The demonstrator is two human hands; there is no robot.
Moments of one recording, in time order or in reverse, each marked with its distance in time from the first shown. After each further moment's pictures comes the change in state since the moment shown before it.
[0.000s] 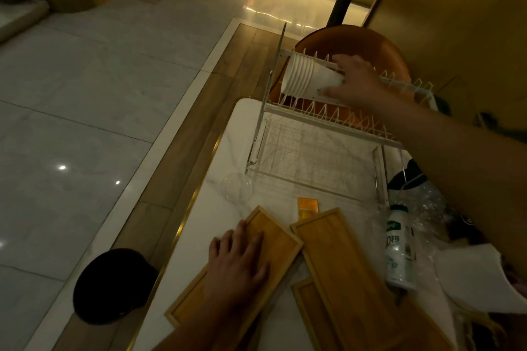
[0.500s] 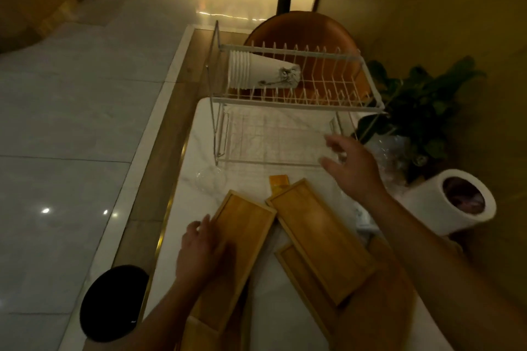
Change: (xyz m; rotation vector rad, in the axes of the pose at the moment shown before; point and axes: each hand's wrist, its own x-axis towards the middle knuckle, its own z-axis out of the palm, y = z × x) left_hand -0.015 -0.015 -0.037 -0.215 -0.049 -0.239; right_hand -0.257 0.061 0.037 0.459 0.185 0.208
